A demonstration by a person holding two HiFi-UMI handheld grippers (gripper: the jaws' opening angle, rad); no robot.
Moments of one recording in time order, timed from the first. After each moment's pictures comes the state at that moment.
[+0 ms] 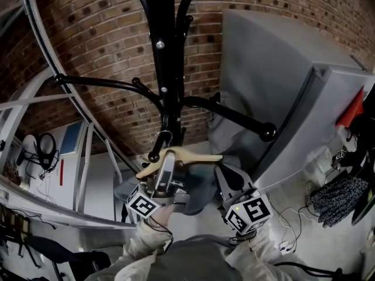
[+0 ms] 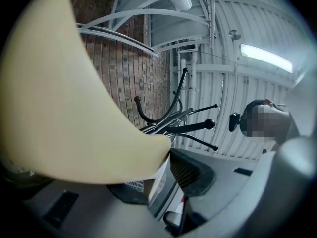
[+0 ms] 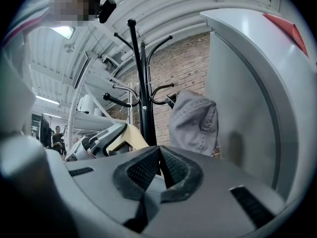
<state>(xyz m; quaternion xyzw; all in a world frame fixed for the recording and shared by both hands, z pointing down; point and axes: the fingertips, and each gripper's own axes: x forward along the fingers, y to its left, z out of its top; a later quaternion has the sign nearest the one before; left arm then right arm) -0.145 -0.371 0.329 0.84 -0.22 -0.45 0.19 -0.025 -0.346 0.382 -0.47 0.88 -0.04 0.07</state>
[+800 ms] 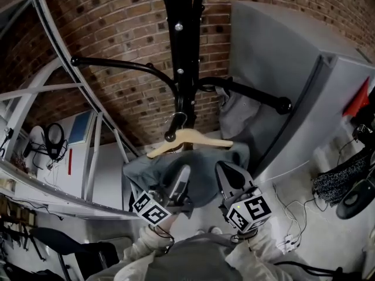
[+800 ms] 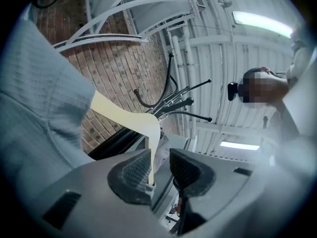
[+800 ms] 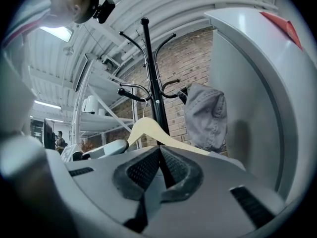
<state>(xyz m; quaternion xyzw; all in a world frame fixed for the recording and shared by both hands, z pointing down) -0.147 -0.316 0.383 0.89 -0.30 -0.31 0.17 -0.058 -0.311 0.397 -0.46 0.88 -0.07 0.07</state>
